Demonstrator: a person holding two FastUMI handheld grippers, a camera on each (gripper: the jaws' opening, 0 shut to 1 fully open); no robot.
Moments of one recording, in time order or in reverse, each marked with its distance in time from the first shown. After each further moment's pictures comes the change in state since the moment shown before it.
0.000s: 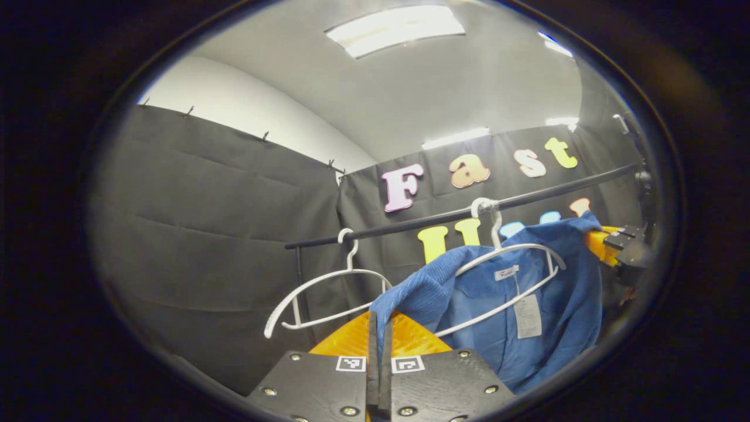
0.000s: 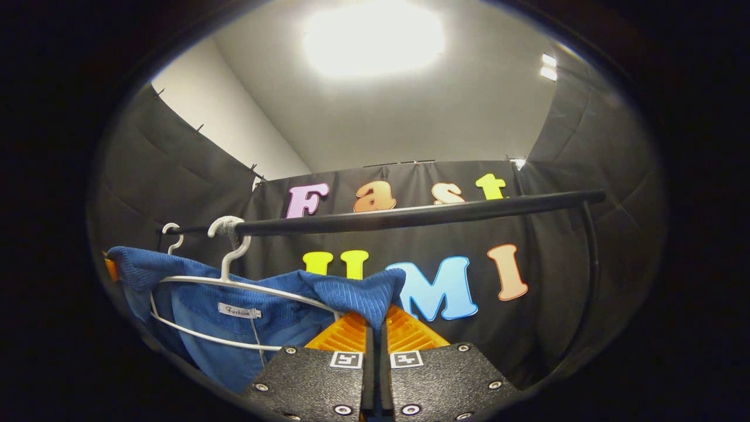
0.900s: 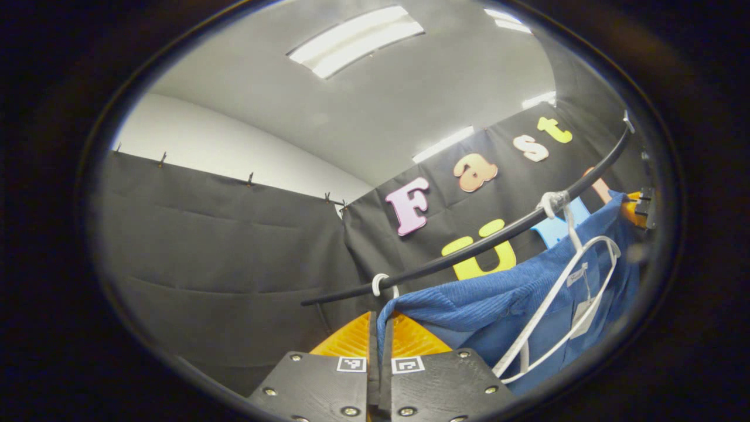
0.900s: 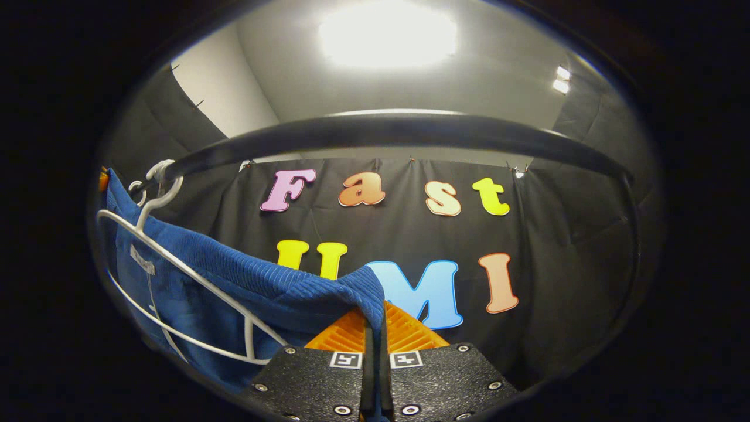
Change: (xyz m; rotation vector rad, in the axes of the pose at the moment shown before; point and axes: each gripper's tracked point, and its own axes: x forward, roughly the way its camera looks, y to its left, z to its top) left arm 0.126 0.062 0.034 0.204 -0.119 -0.007; right arm 0.075 -0.038 -0.063 -0.091 0.034 -0.040
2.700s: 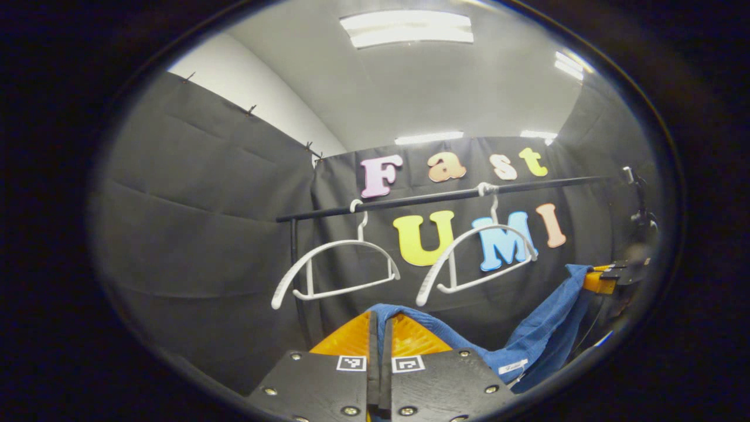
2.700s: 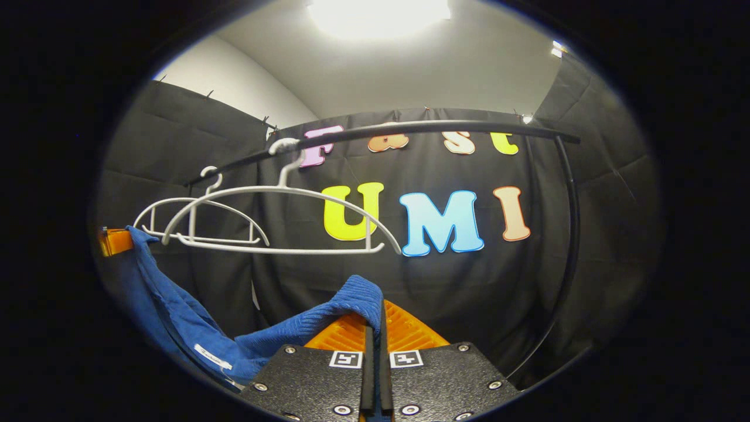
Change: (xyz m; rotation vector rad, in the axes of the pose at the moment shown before) left arm -0.155 -0.020 -0.067 -0.337 0.105 -0.253; right arm -0.199 0.088 -0.026 0.115 0.286 0.117
